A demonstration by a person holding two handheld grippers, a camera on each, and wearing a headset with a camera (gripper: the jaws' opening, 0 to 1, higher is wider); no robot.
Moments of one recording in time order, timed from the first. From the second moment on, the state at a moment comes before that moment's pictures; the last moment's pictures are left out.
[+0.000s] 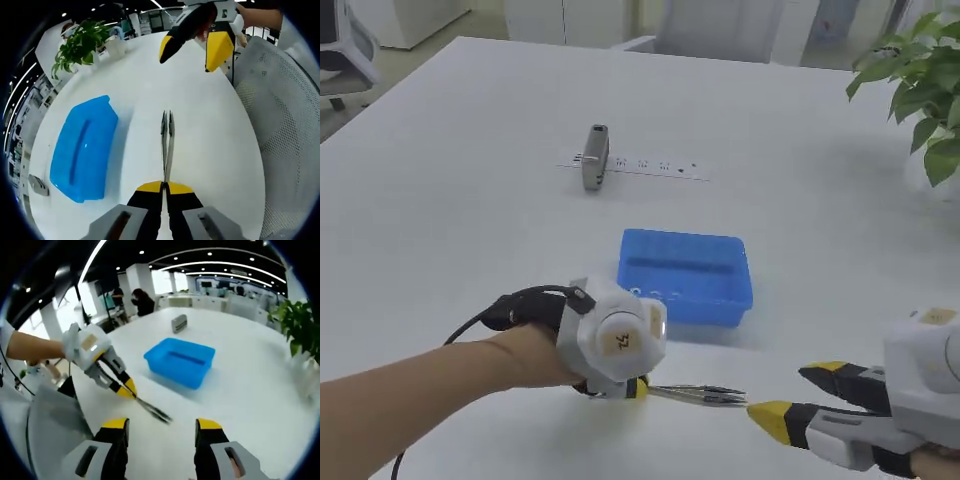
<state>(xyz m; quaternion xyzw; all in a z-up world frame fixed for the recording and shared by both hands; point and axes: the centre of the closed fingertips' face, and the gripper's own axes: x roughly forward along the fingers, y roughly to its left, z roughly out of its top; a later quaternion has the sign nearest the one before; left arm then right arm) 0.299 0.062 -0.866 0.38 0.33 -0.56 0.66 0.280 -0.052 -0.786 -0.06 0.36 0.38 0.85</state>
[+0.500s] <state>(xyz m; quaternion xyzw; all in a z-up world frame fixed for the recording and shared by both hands) 0.293 0.093 -0.796 0.08 0.35 -0.36 0.86 0.293 -0.047 -0.756 -0.03 0.31 0.33 0.89</state>
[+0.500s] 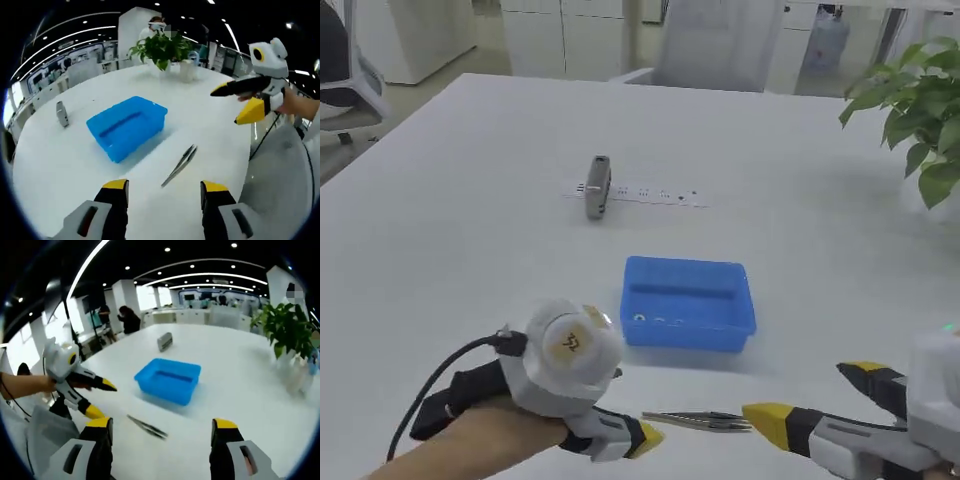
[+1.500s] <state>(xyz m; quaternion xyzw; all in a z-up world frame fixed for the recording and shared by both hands) 0.273 0.181 -0.749 0.02 0.29 -0.18 0.94 0.288 -0.066 -0.753 -0.05 0.30 0.29 0.91</state>
